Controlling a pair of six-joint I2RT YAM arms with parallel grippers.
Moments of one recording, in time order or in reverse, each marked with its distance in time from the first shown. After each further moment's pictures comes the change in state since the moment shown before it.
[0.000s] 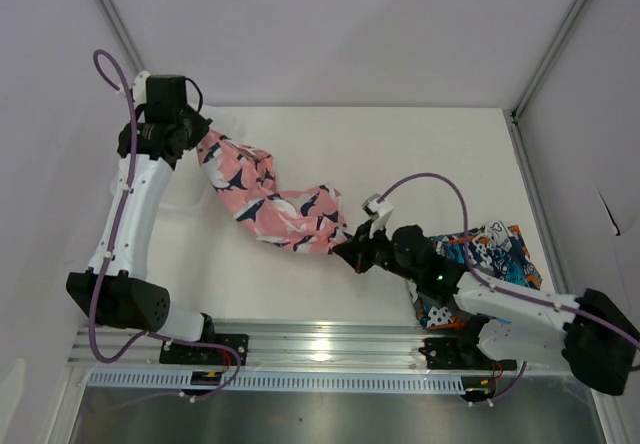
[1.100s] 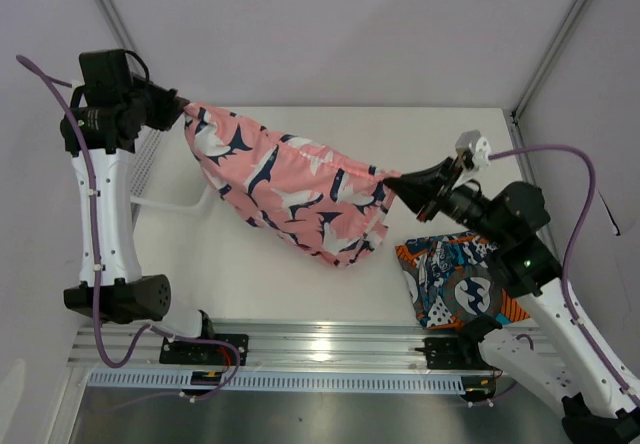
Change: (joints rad) left arm 0.176 0.068 0.423 -0.268 0.343 -0.216; right arm -0.421 -0.363 0.421 -0.351 -0.441 -0.212
